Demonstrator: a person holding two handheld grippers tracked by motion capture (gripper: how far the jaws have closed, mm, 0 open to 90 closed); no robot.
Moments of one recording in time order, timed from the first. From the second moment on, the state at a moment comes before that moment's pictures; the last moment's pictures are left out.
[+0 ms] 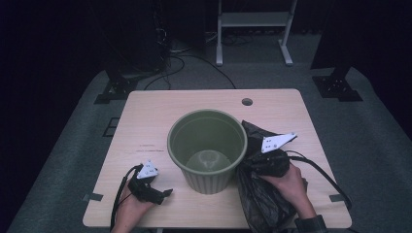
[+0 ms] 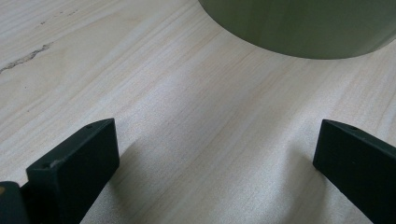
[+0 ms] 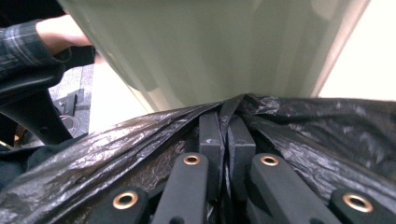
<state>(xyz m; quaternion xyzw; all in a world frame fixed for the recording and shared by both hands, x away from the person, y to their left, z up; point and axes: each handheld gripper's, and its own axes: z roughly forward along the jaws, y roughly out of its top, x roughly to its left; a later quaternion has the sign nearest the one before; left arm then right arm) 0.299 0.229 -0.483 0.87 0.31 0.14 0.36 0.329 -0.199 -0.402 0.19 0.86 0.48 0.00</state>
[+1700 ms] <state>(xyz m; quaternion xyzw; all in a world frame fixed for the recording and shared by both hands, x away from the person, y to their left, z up) 0.299 0.229 -0.483 0.87 0.31 0.14 0.36 0.325 -0.166 -0.270 0.04 0.83 0.55 -0.01</state>
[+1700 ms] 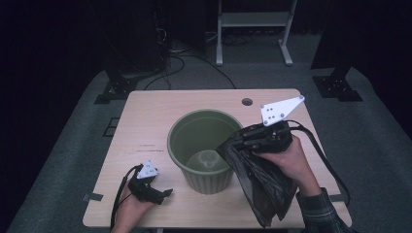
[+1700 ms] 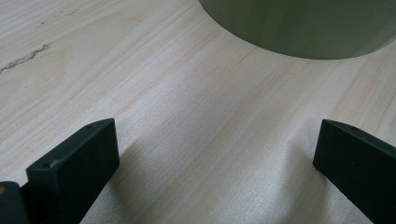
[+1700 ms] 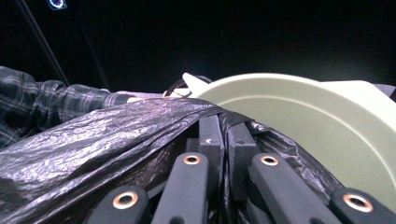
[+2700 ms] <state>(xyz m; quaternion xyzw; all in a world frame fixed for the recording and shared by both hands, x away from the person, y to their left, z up) 0.299 0.228 -0.483 0.87 0.31 0.14 0.36 0.357 -0.080 -0.229 0.00 0.83 0.56 -0.02</state>
